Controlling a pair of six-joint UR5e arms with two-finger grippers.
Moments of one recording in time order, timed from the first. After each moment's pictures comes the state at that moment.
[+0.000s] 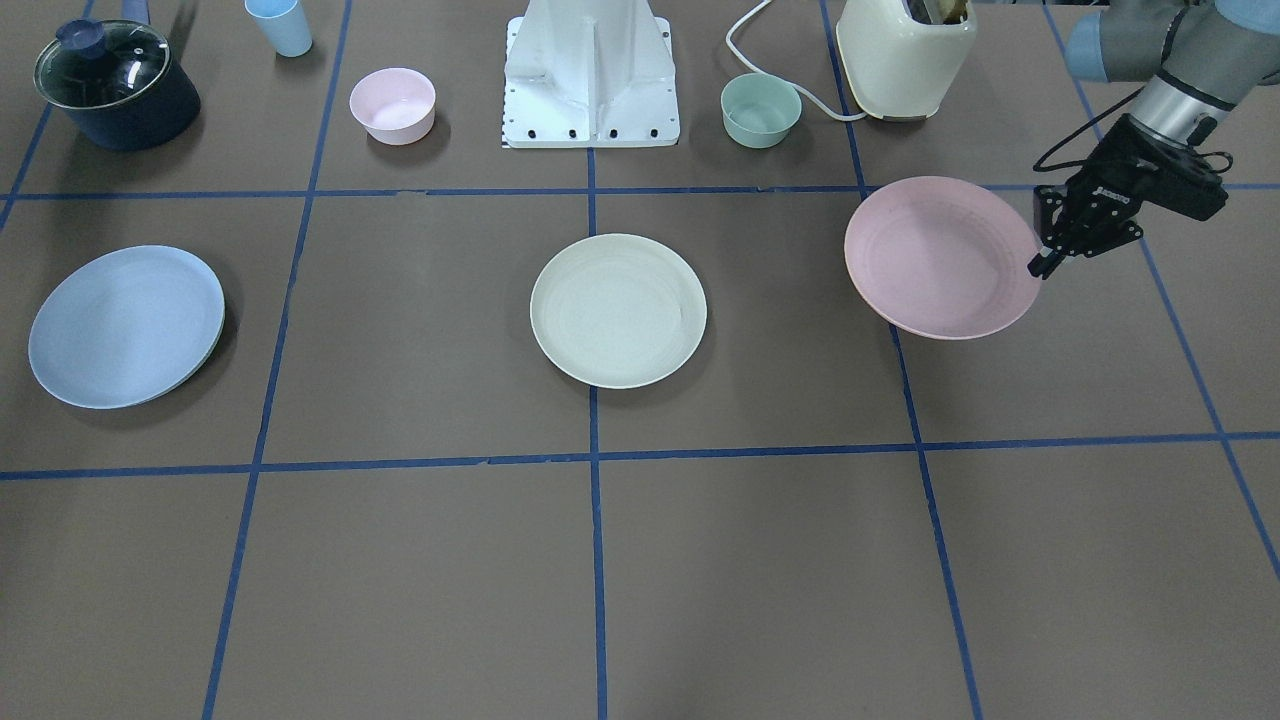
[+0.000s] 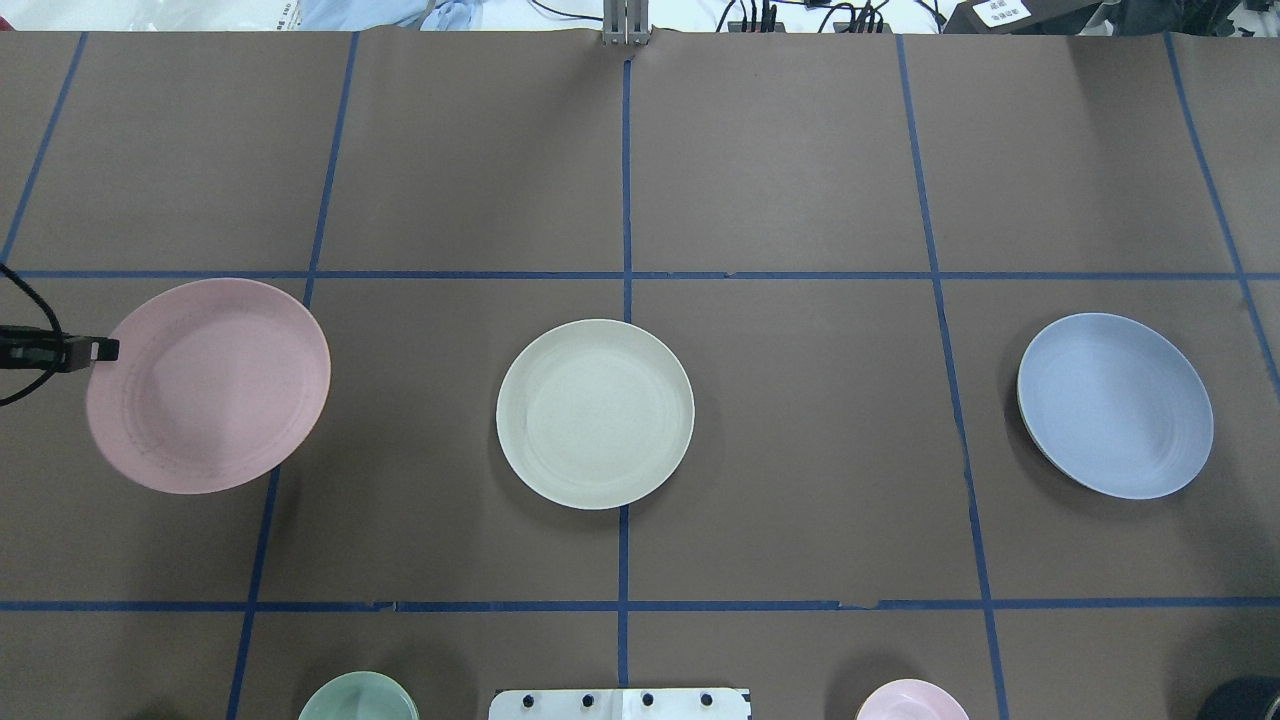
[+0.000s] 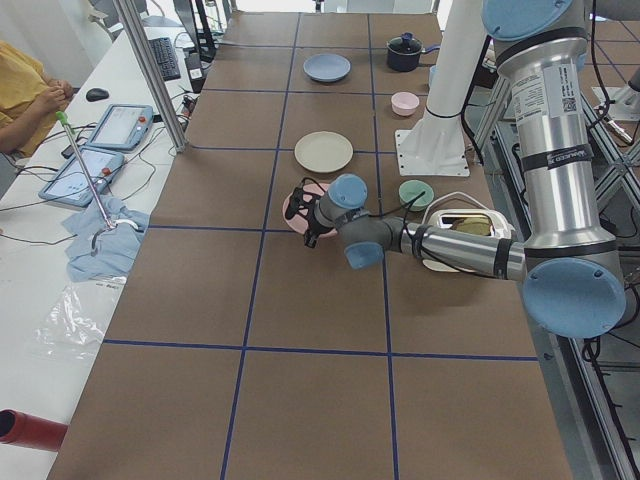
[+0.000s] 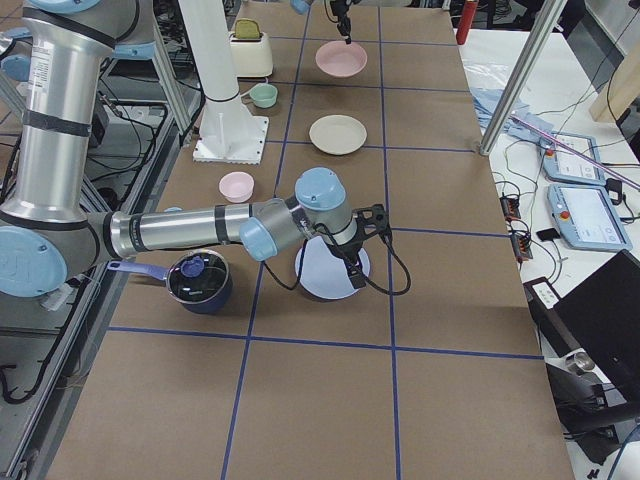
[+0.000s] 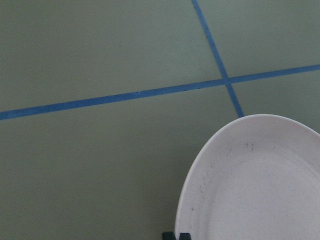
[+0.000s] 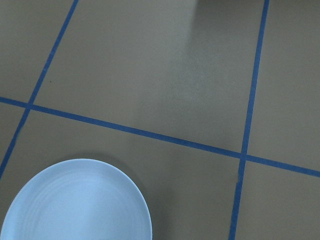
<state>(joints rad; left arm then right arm) -0.92 -1.39 -1.96 -2.42 -2.04 -0.89 1.45 -1.79 1.92 -1.15 2.31 0.24</state>
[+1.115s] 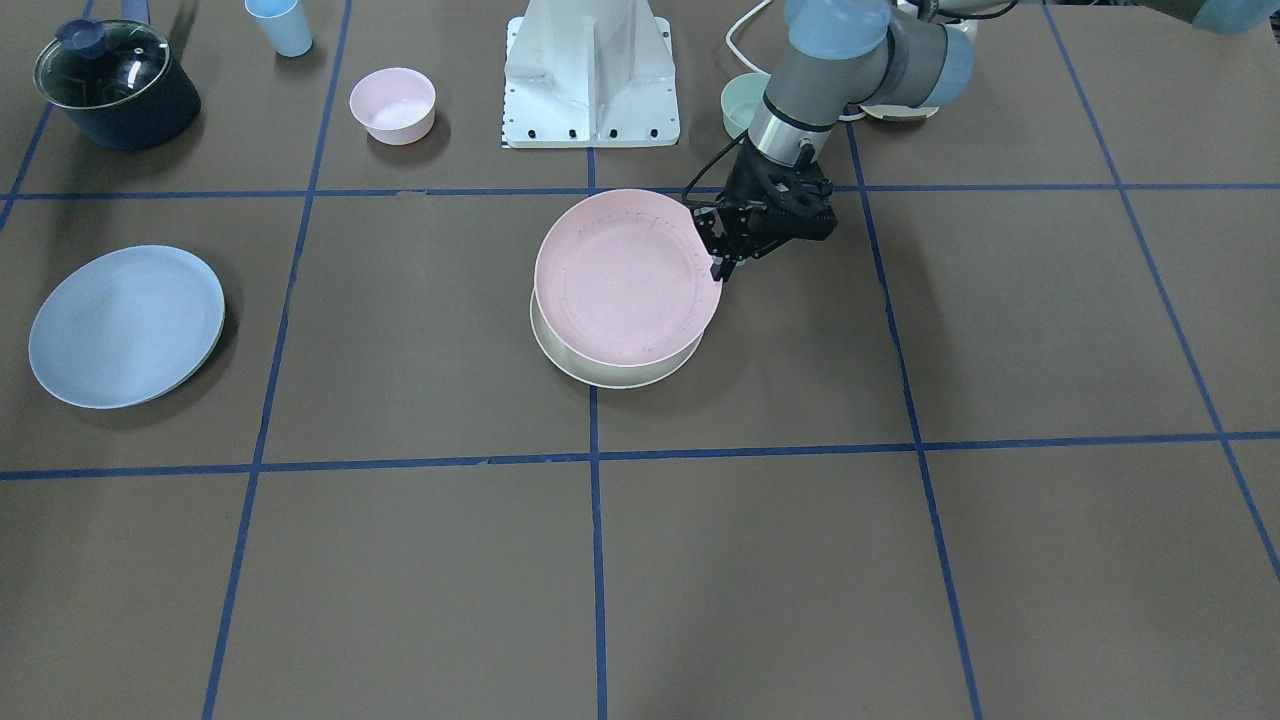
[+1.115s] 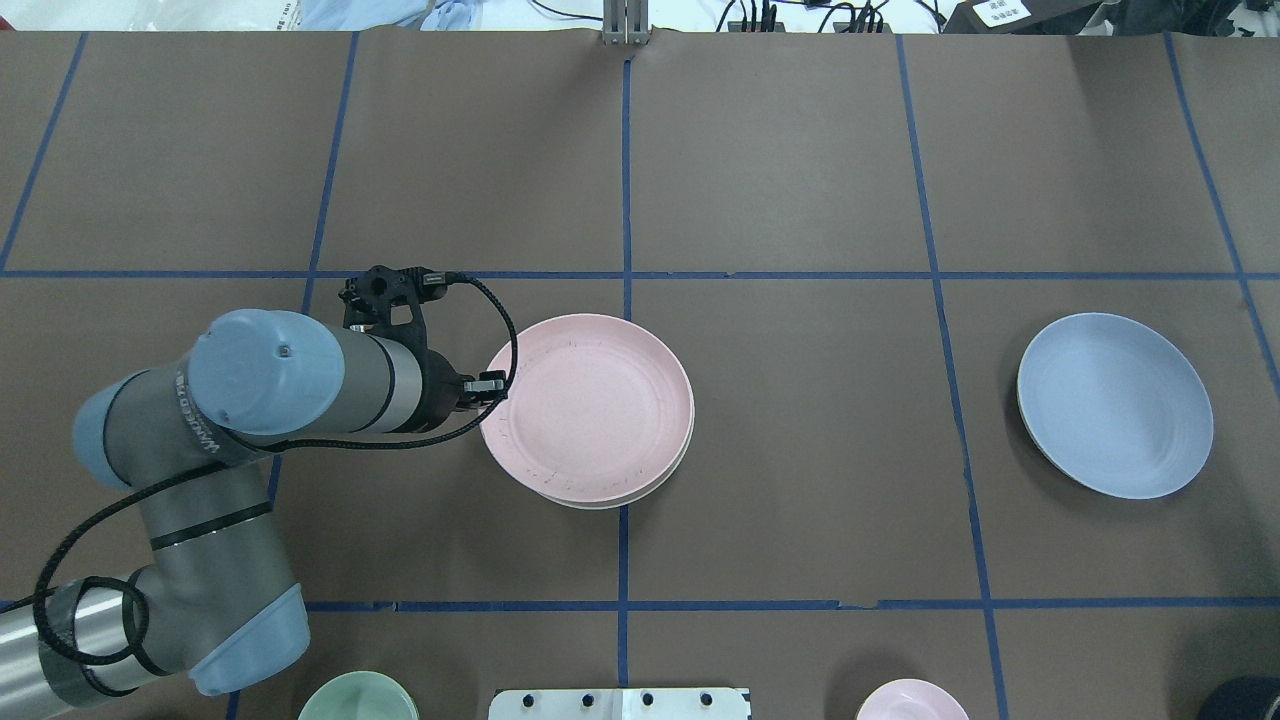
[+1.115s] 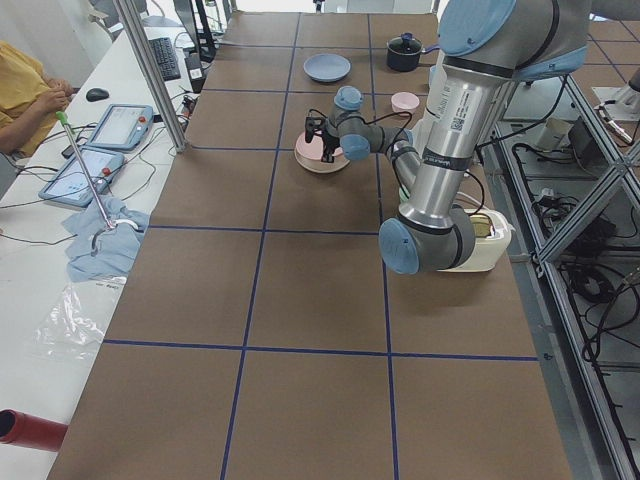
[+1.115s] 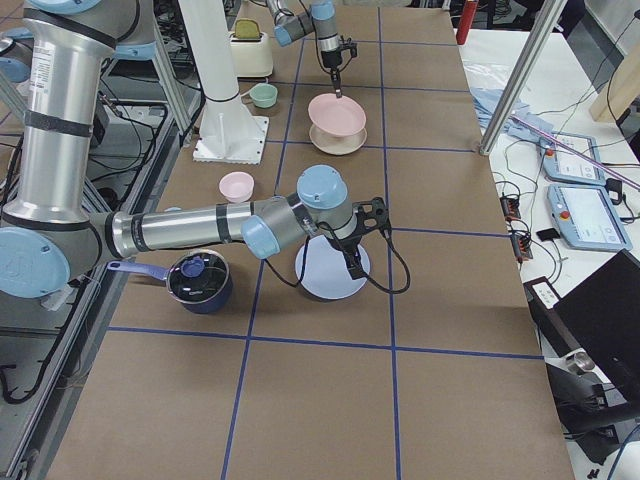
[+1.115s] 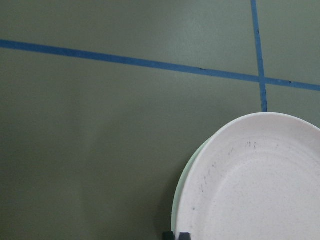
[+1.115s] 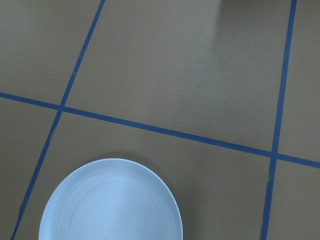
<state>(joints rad) -0.47 -1.97 -1.87 -1.92 -1.72 -1.39 1.45 -1.78 1.92 -1.15 2.39 0.27</state>
